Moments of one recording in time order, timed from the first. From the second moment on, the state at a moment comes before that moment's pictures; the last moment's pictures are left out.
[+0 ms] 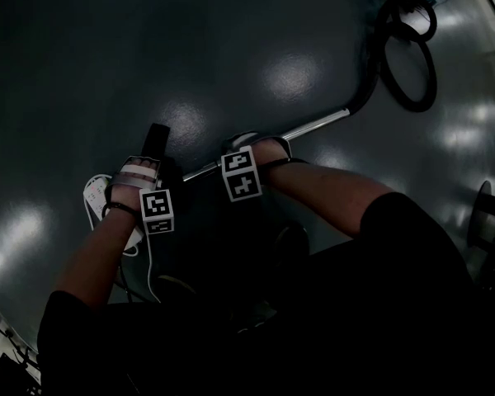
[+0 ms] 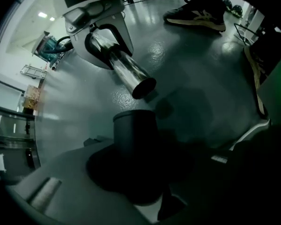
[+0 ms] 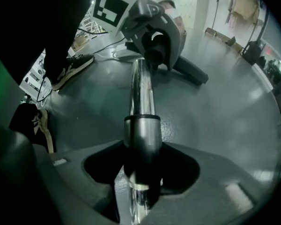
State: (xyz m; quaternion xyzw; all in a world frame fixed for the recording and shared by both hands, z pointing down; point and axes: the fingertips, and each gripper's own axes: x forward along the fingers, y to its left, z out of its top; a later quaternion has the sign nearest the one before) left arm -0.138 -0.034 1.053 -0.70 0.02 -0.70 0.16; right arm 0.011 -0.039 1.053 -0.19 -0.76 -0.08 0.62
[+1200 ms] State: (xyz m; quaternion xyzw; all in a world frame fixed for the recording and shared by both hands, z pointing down) left arm -0.131 -0.036 0.987 -0.81 0.17 -0.56 -0.07; right arm -0.037 -0.037 0.984 -0.16 -0.83 0.04 0.53
